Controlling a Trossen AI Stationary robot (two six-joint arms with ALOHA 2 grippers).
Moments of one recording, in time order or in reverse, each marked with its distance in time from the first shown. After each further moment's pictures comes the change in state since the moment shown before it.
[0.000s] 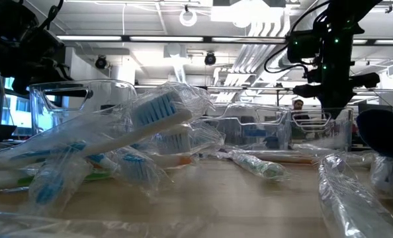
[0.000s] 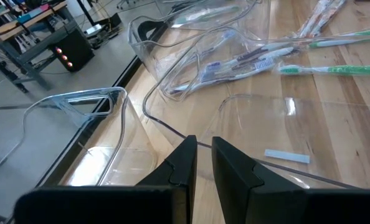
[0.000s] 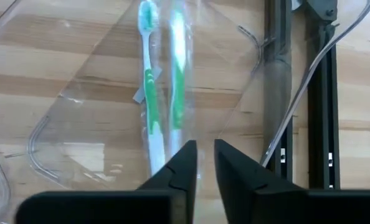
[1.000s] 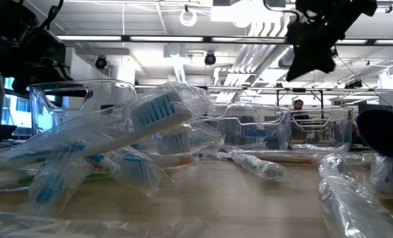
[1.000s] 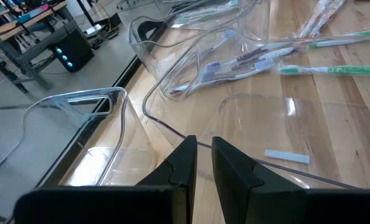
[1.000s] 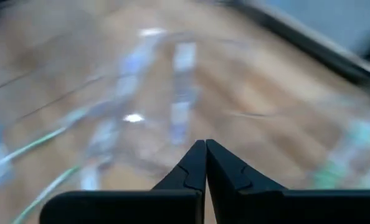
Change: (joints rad) left arm 0.000 0.000 0.000 0.001 0.000 0.000; right arm 0.152 -0.237 0.047 0.310 -0.455 -0.527
